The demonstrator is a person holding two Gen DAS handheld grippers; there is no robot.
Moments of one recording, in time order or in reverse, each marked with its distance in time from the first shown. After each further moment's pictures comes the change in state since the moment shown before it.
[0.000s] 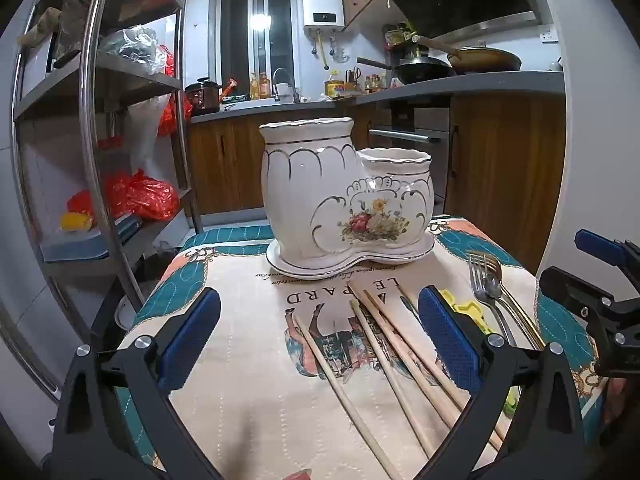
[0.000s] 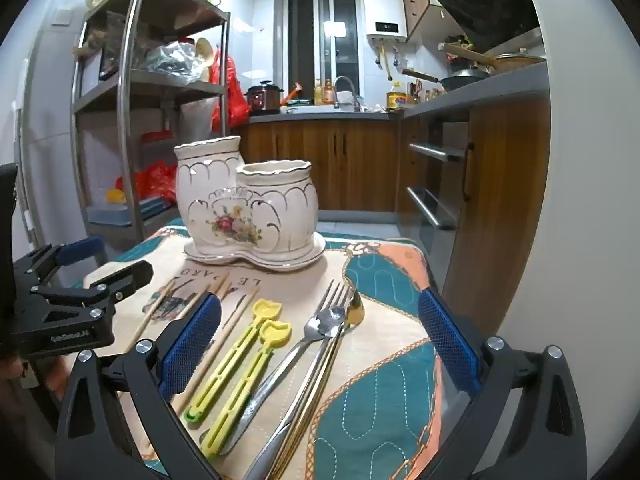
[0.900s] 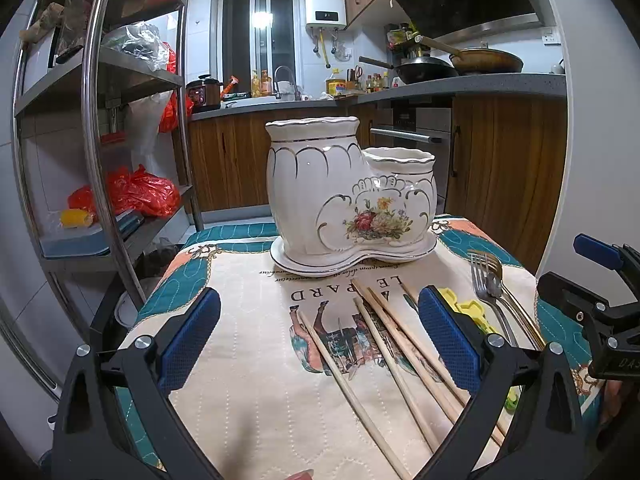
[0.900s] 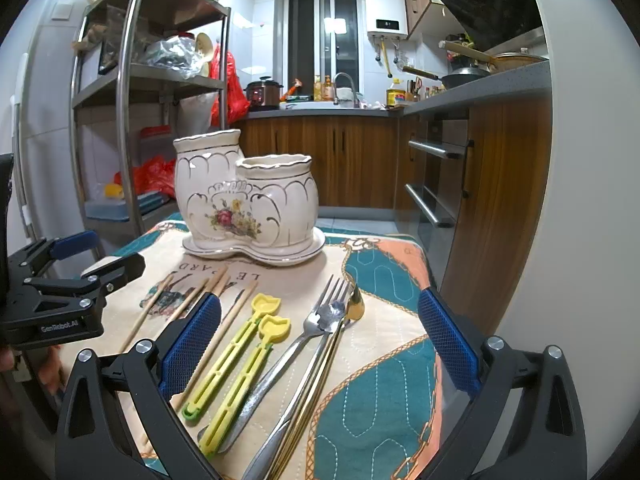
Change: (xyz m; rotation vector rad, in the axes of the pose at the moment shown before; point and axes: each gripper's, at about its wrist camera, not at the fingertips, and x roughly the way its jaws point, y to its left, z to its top) left arm 0.000 0.004 0.003 -0.036 0.010 -0.015; right arm 0.002 0.002 -0.002 -0.016 0.014 -0.008
